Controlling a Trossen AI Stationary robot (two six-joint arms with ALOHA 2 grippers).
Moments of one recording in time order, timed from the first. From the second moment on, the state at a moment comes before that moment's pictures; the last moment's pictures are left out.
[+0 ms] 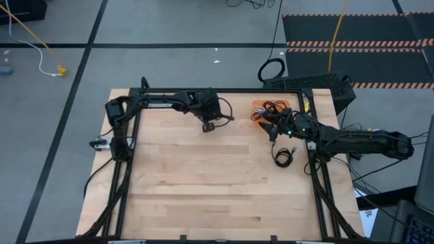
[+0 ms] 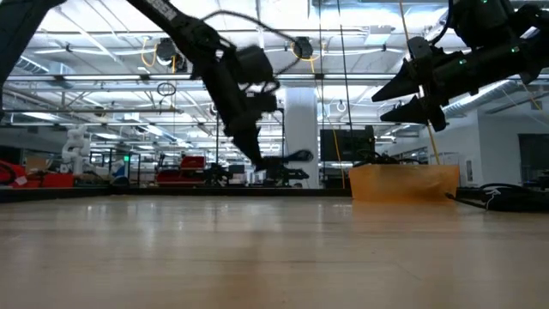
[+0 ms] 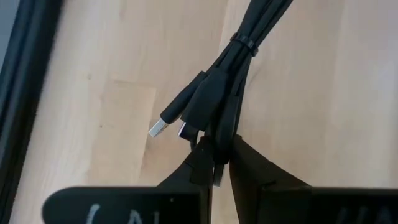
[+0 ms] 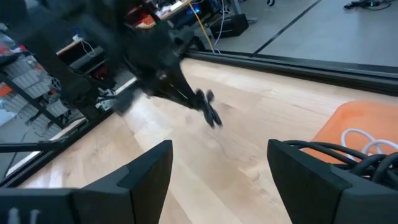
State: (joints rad) left arm 0.42 1.89 1.33 -0.48 0.03 0.27; right arm -0.29 0.72 0.23 0.23 0.18 0.54
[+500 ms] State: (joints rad) left arm 0.18 1.79 1.33 0.01 0.09 -0.15; right arm -0.26 0.74 0.23 0.40 0.05 0.35
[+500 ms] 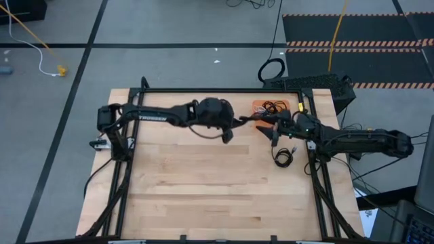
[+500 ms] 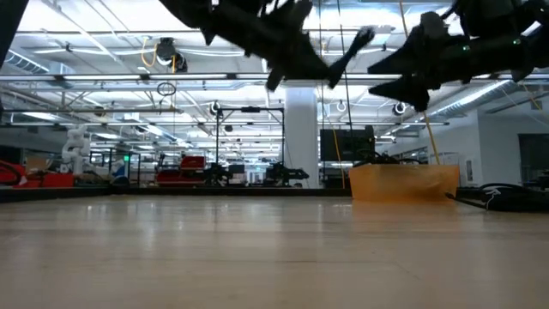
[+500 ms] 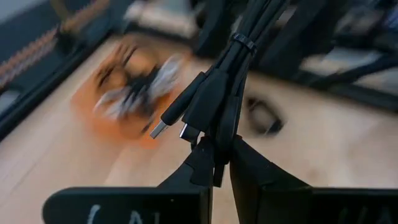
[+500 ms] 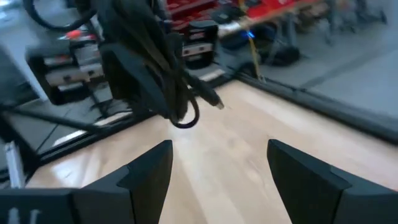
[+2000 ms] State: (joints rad) left arm 0.02 1.86 1.33 0.39 -0.02 -0.19; right arm -0.13 0.74 0.23 0.87 -0.06 0.16
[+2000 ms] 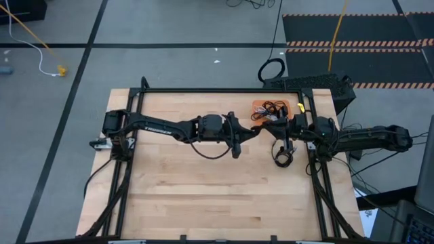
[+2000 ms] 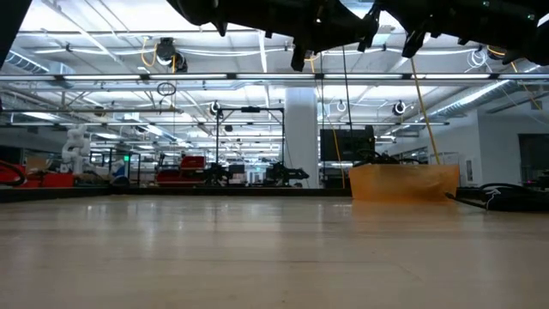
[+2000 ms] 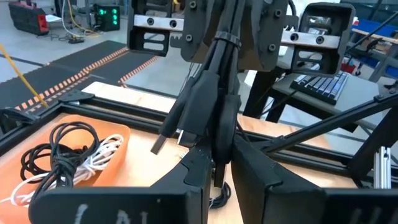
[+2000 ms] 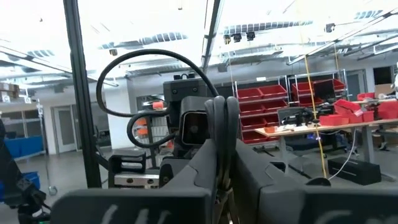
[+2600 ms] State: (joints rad) left arm 0.04 1.86 1.33 0.37 -0.04 -0.18; right arm -0.15 0.74 0.23 0.77 0.06 0.07
